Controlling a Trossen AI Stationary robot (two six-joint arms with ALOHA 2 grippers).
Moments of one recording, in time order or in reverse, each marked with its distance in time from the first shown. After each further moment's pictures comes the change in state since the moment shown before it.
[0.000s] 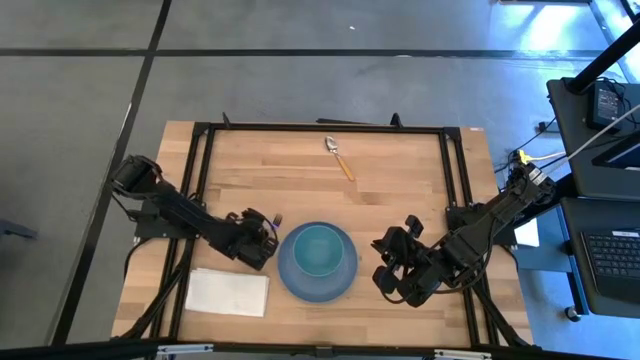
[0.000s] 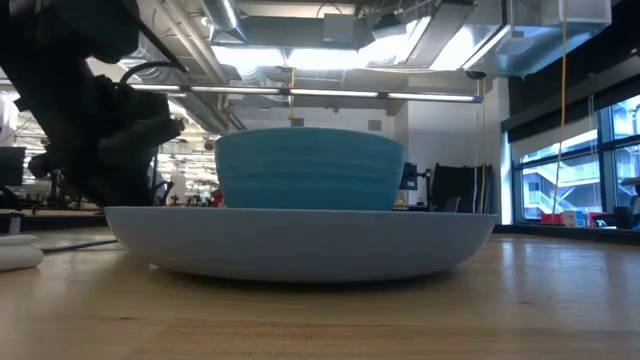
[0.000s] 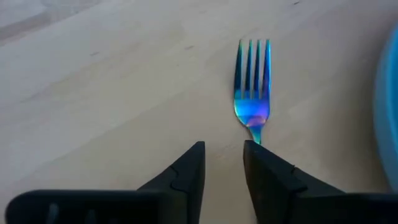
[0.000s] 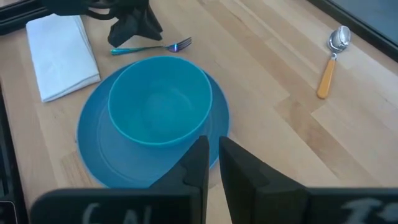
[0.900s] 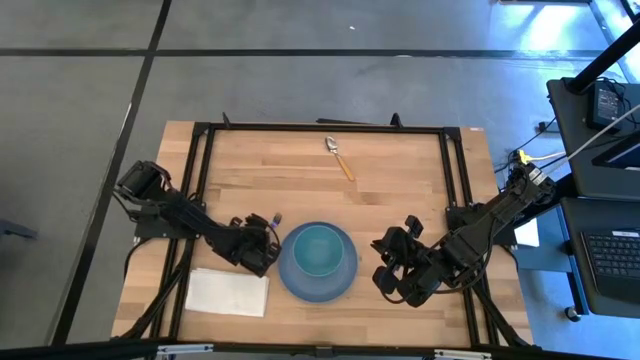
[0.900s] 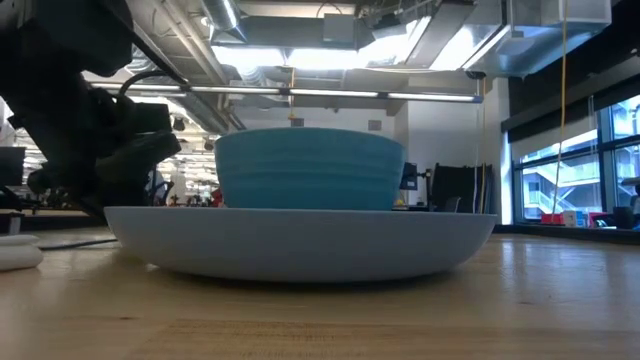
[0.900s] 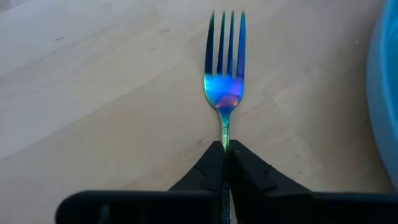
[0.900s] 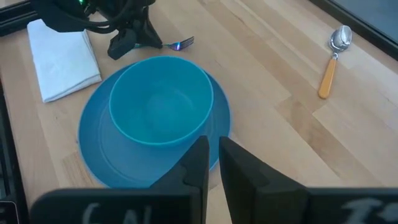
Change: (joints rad) left arm -0.026 0.098 0.005 0.094 -0.015 -0.008; right arm 0.000 0.000 0.000 0.004 -0.001 0.000
